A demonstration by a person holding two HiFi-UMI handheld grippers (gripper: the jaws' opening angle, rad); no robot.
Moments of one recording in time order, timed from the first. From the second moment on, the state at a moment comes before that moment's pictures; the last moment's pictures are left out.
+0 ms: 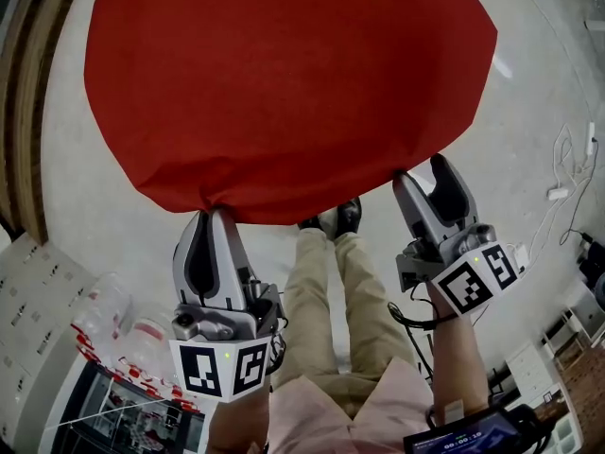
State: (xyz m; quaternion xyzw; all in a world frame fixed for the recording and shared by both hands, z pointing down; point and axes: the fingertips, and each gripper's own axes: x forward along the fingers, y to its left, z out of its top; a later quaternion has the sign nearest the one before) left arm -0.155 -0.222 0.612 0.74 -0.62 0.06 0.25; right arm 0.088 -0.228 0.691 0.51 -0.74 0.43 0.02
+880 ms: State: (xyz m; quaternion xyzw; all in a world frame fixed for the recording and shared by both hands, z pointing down) left arm -0.149 -0.222 0.616 0.74 -0.61 0.07 0.25; right arm 0.084 -0.240 0.655 0.50 -0.77 0.40 0.02
